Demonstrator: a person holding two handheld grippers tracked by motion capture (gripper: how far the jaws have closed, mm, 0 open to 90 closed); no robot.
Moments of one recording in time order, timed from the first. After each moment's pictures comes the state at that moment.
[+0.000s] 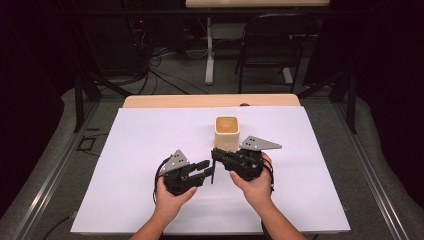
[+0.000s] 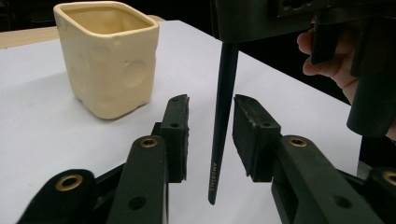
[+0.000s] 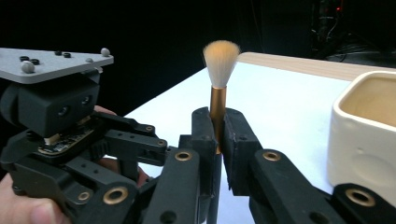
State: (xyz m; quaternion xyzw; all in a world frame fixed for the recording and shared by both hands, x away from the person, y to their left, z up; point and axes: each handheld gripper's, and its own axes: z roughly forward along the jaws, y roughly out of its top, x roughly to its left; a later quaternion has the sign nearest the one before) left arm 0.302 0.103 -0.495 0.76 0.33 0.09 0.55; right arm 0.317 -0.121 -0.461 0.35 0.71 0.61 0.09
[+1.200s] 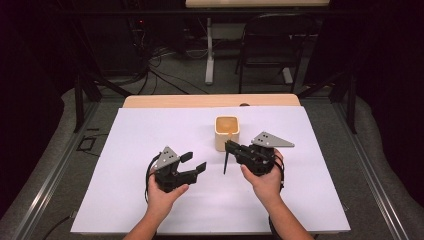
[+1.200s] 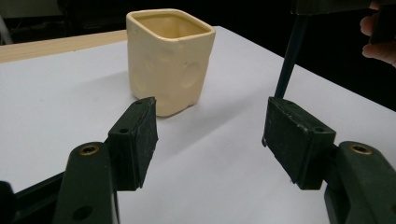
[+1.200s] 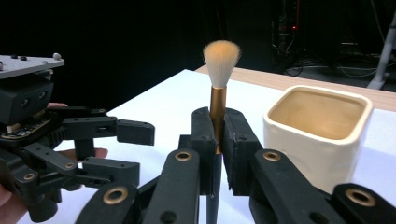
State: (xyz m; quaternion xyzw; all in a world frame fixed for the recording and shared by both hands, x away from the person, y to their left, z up) left arm 0.312 0.126 -0.497 0.75 0.37 0.14 0.54; right arm 0.325 -0.149 -0.457 0.37 0.70 0.59 0.16
